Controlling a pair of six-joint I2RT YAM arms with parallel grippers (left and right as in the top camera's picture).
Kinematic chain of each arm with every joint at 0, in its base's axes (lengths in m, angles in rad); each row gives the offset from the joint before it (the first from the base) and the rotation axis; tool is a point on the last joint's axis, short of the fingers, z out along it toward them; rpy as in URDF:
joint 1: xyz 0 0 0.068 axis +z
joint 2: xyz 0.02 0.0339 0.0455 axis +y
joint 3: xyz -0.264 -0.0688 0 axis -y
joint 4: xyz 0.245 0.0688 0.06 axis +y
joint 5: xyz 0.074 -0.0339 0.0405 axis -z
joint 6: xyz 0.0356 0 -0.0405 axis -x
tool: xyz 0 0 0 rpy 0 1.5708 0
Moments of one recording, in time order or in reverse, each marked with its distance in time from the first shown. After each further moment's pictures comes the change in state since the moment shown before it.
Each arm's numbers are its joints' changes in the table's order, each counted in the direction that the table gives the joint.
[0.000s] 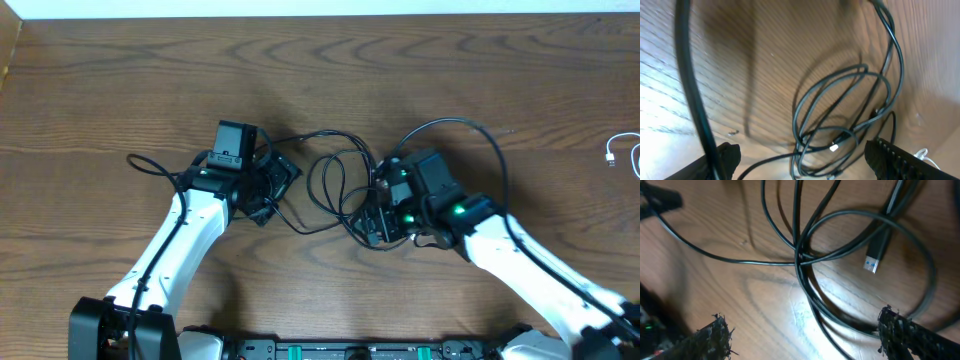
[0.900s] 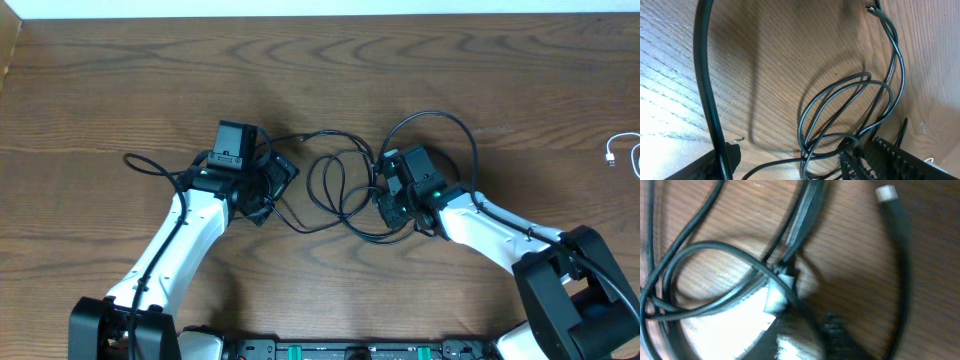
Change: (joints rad) left arm 0.000 0.000 0.000 0.000 -0.034 0.001; right arm -0.048 0.248 0.000 -0.181 0.272 0.209
